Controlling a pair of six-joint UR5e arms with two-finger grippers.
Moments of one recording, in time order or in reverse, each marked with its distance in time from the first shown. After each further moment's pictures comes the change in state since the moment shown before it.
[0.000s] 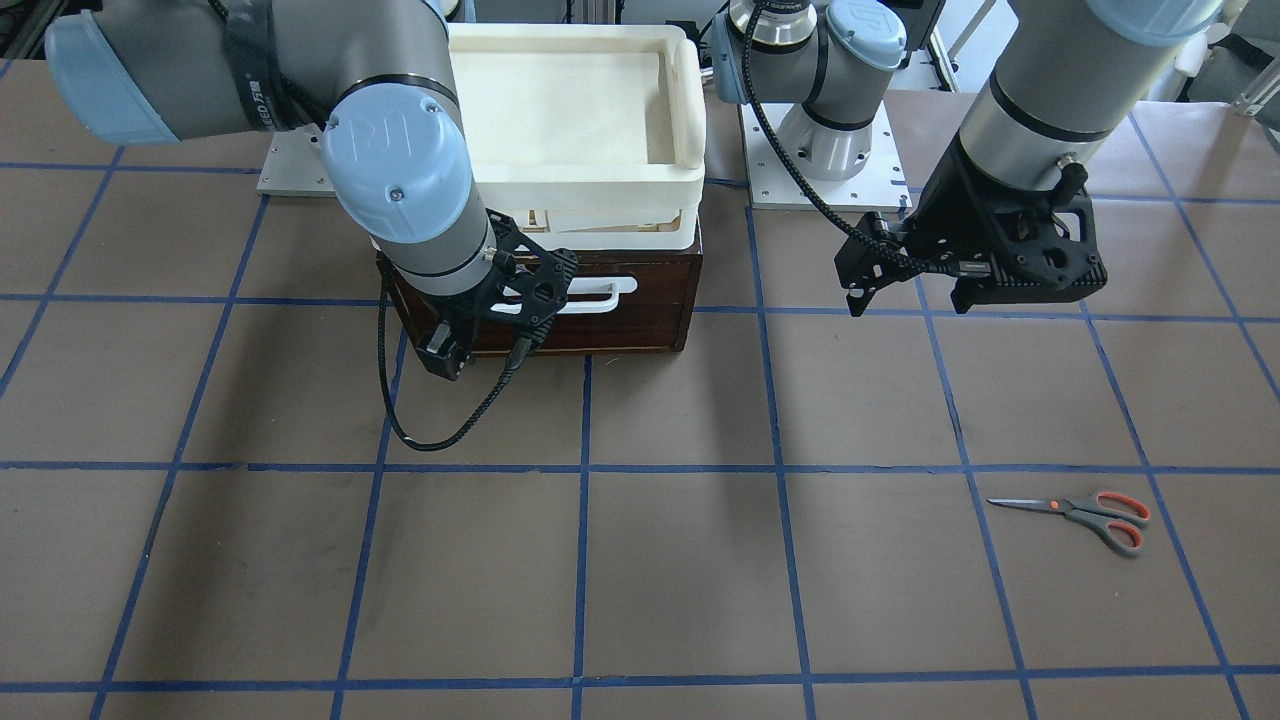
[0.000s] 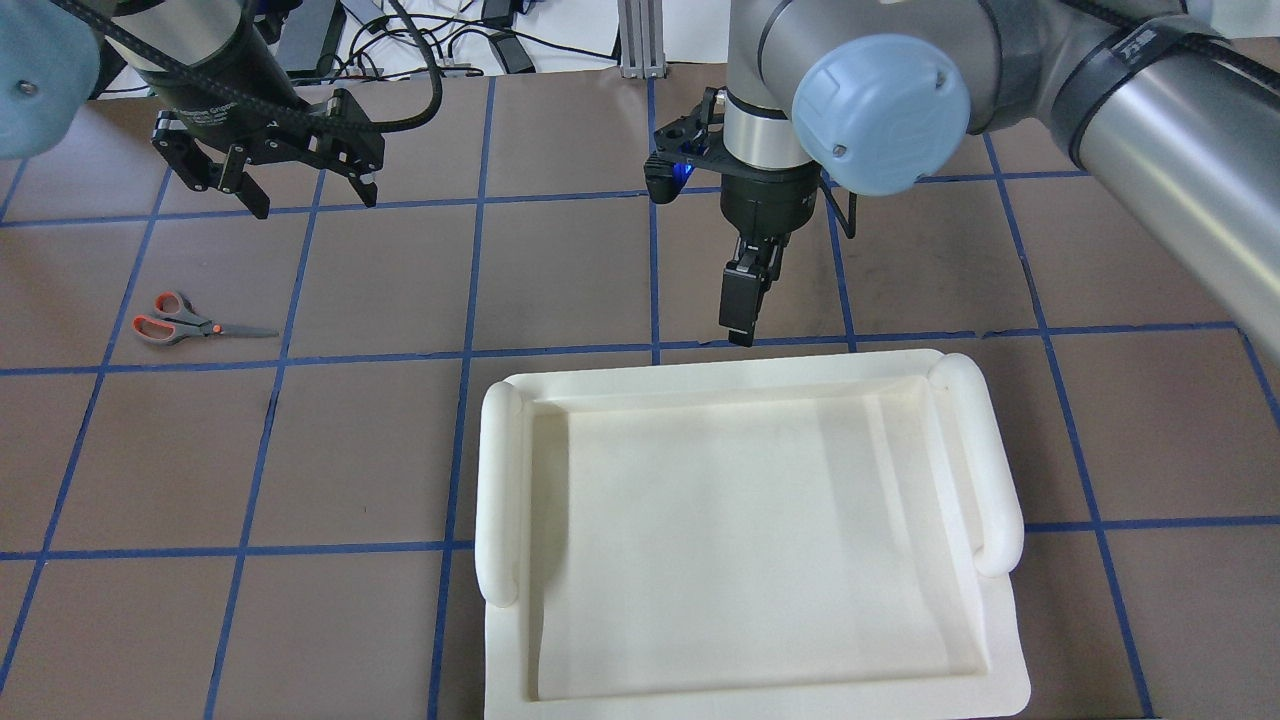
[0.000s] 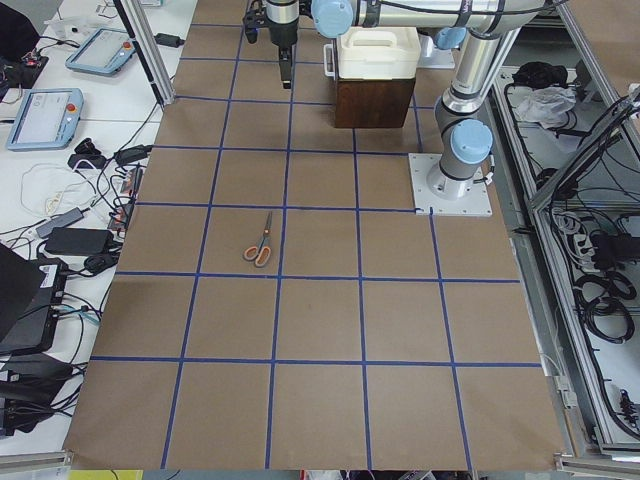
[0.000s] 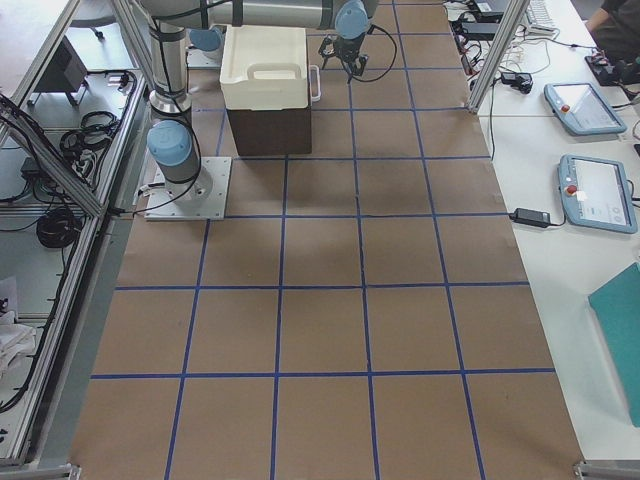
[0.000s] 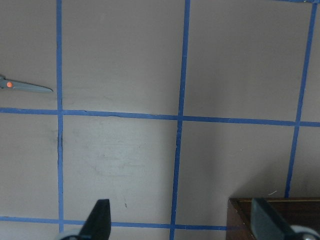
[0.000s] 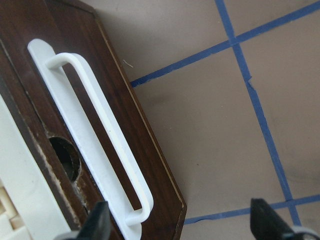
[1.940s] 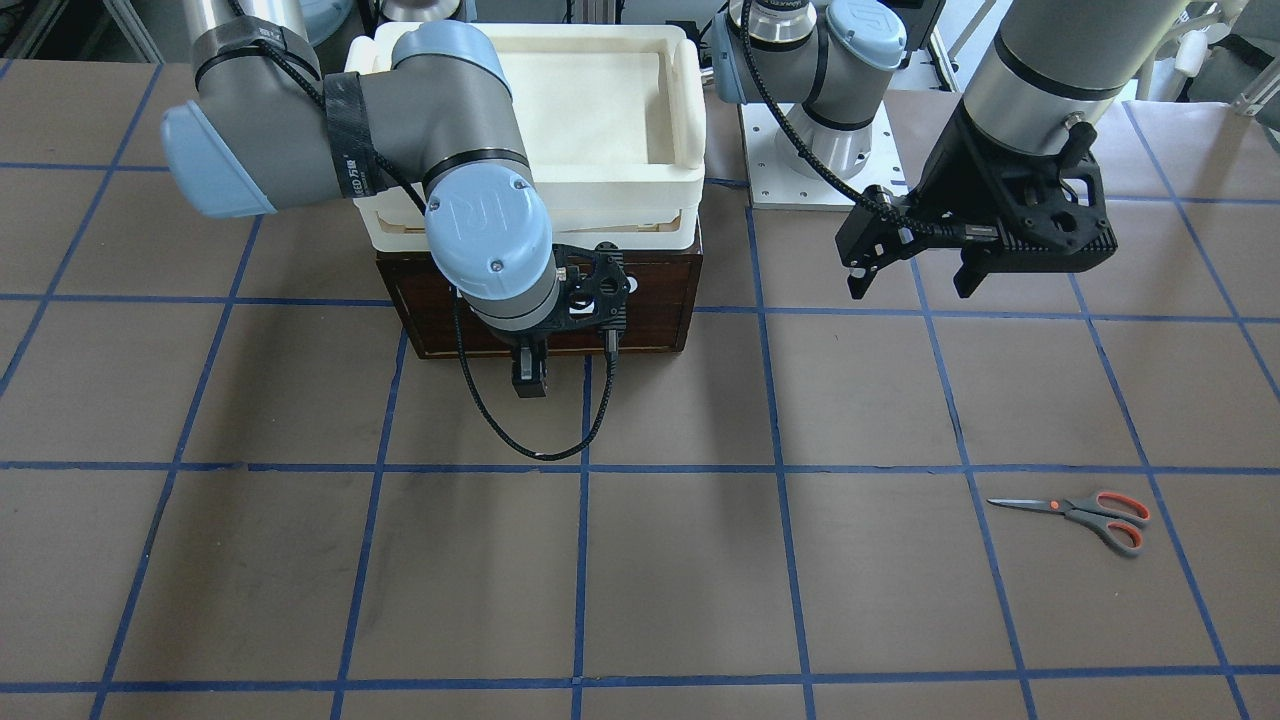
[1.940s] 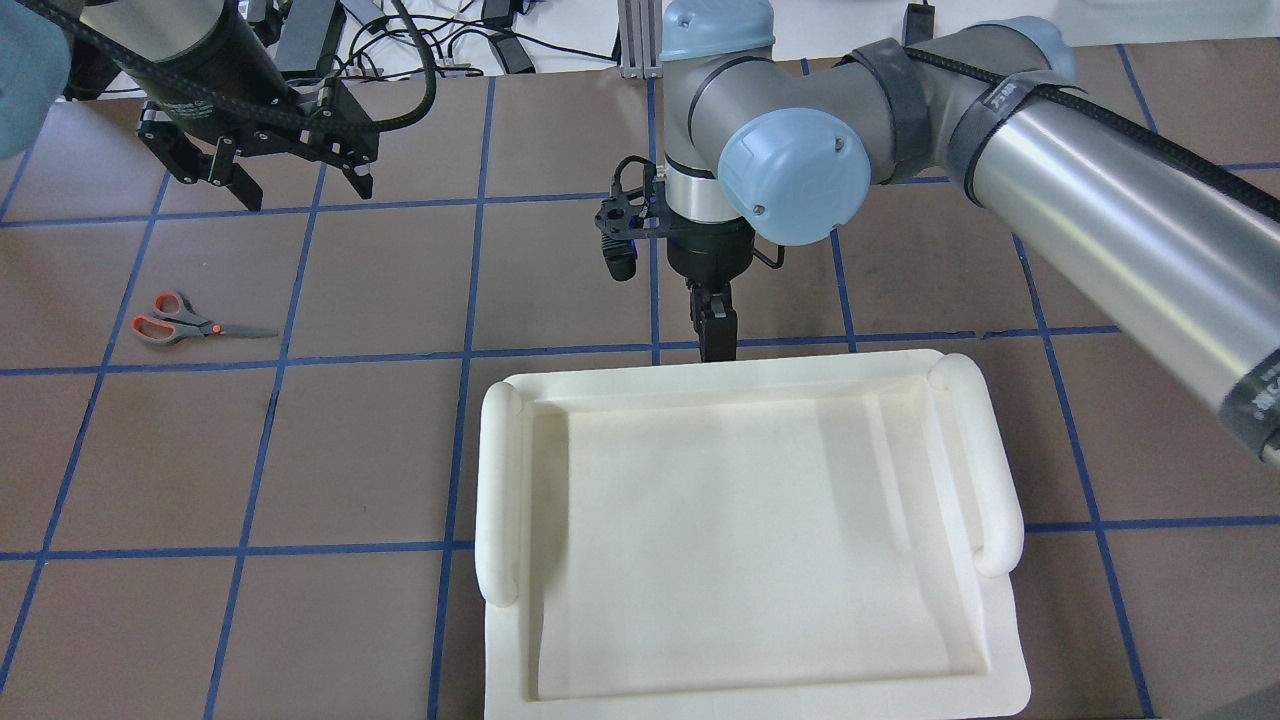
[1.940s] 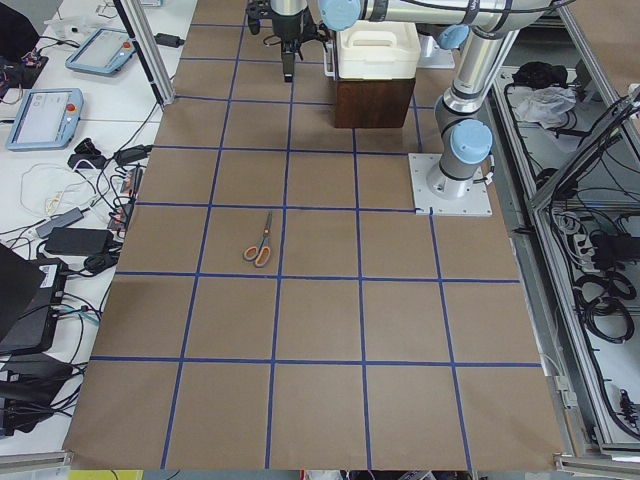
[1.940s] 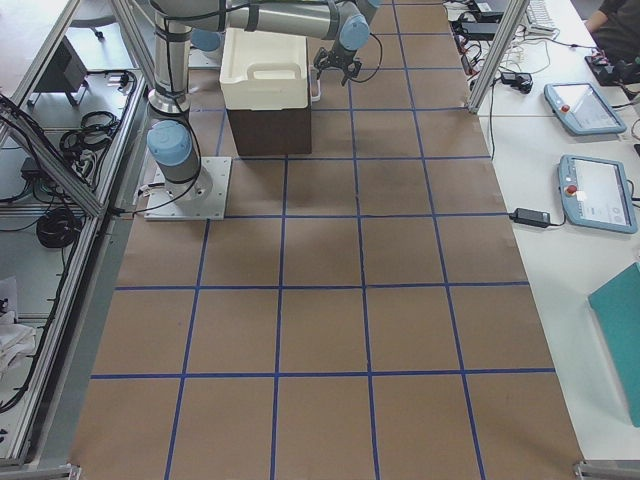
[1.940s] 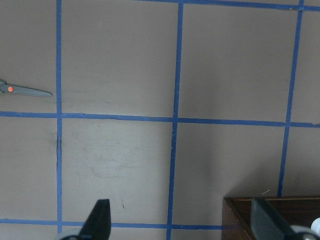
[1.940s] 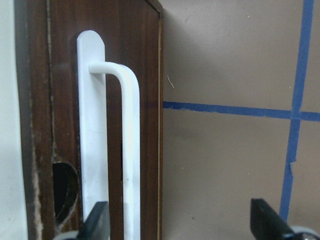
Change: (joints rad) left arm 0.000 0.031 0.002 0.001 -0.010 0.006; right arm 0.070 0.079 0.010 -0.044 0.030 -0.335
